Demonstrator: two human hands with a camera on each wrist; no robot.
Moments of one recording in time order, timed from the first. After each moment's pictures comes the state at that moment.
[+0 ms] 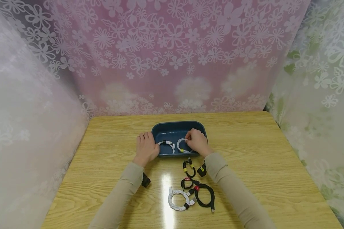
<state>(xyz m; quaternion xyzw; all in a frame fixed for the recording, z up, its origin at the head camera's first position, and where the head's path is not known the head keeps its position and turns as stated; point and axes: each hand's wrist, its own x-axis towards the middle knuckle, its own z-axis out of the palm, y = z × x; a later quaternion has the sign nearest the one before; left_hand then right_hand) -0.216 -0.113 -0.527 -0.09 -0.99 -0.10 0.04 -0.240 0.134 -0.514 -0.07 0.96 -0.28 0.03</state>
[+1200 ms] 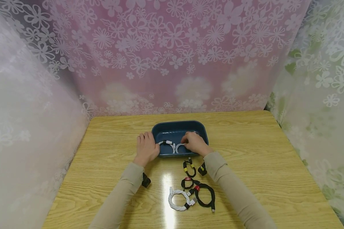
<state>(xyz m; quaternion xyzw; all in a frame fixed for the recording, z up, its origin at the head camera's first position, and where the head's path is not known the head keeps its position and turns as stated) -0.217 -0.111 -0.527 -0.08 -0.99 -0.10 0.04 -0.242 0.130 -0.518 -0.18 0.95 -0.25 0.11</state>
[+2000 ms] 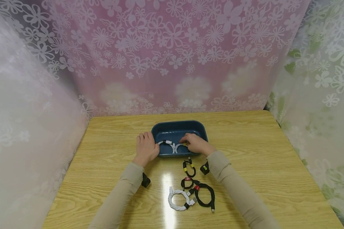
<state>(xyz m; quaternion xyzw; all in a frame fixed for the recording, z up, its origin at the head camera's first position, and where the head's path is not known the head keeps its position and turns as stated) -0.216 -0.111 -0.524 -0.09 -0.99 -0.11 0.03 -0.238 0.141 -0.504 -0.27 0.91 -0.26 0.16</state>
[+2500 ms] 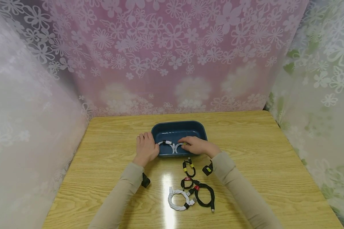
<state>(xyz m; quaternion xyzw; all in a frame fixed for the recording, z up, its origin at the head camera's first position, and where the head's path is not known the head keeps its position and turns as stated) -0.215 -0.111 -0.523 -0.09 -0.99 -0.11 0.03 -0.222 0.146 -0.474 -0.30 0.89 -0.26 0.23</state>
